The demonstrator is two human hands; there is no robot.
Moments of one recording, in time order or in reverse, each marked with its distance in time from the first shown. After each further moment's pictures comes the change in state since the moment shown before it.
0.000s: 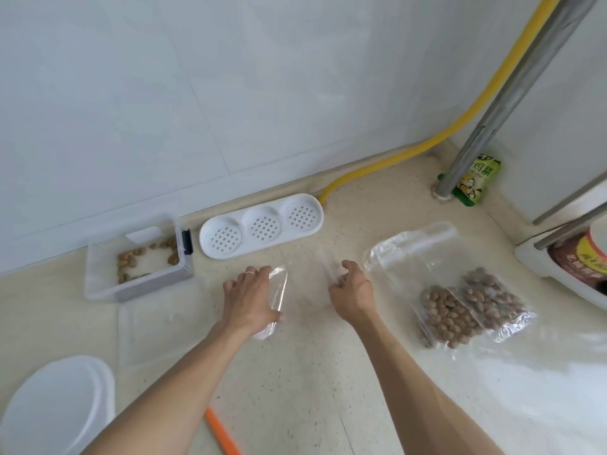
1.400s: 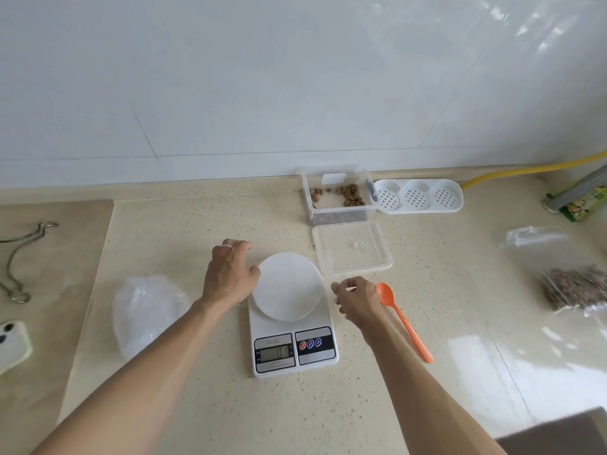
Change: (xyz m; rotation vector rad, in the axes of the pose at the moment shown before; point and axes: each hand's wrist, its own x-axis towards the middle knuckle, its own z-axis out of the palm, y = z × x) left_hand -0.180 -0.384 -0.010 -0.470 0.267 -0.162; right_hand -0.218 -0.093 0.297 -0.051 -0.035 0.028
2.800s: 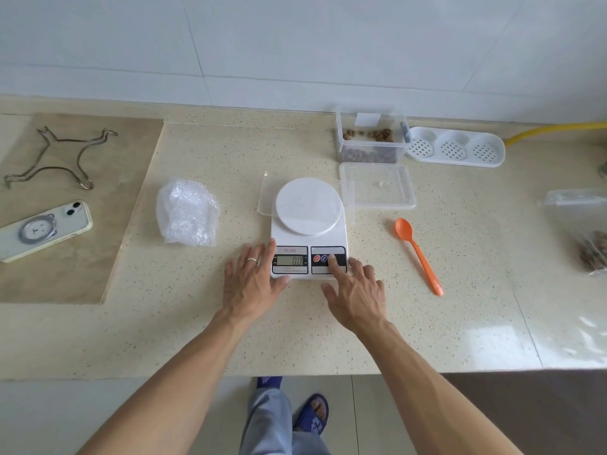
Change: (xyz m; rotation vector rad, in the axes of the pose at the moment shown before) left_hand -0.167 -0.034 0.087 0.233 -0.015 0.017; right_hand -0.086 0.102 0.031 -0.932 -0.045 -0.541
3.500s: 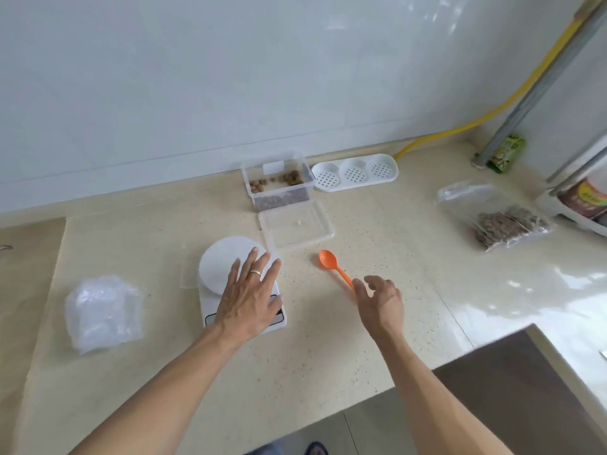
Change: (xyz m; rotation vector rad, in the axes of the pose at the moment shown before) left_hand 0.068 0.103 -0.034 0.199 0.165 0.549; right_hand -0.006 0.122 -0.042 0.670 0.414 0.558
